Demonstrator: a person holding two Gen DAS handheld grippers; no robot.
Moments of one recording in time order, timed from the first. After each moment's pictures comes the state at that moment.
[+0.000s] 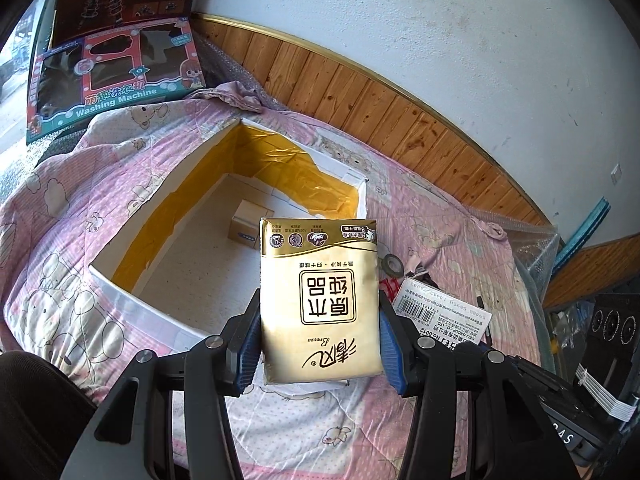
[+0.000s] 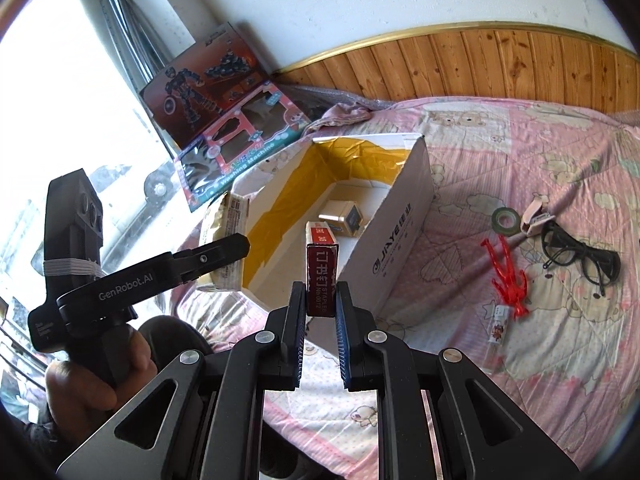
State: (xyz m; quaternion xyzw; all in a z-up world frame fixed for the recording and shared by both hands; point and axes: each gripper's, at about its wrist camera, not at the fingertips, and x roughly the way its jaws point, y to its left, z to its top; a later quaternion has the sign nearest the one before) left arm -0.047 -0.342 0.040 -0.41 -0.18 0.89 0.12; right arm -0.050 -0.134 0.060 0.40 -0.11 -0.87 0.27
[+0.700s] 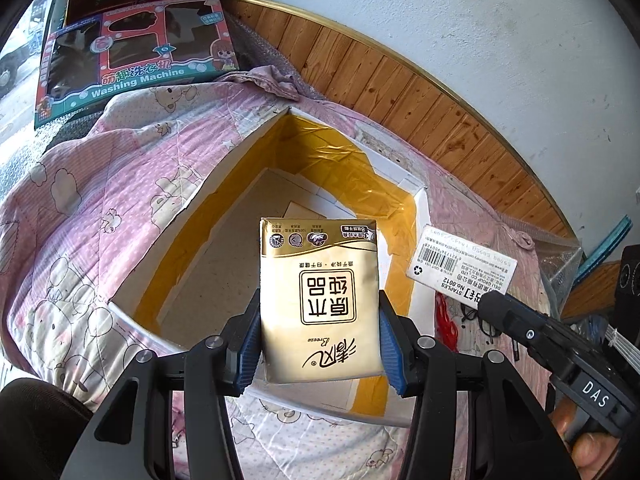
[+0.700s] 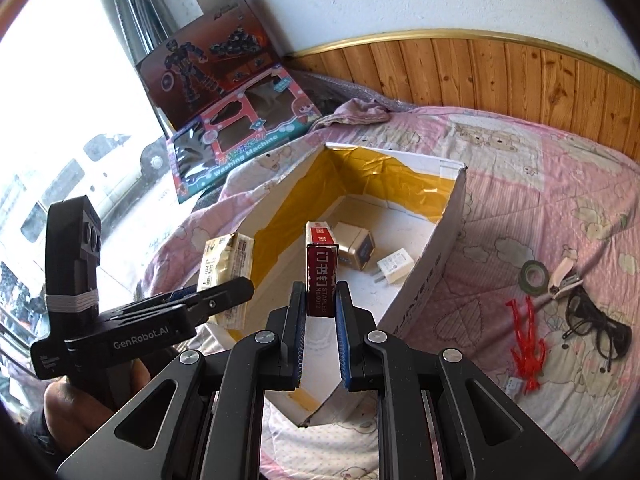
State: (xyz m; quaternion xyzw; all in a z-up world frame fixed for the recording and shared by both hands) left arm -0.094 -0.380 0.006 -0.44 -0.19 0.87 0.09; right arm -0.126 -0.194 0.057 0.41 -0.05 -0.87 0.28
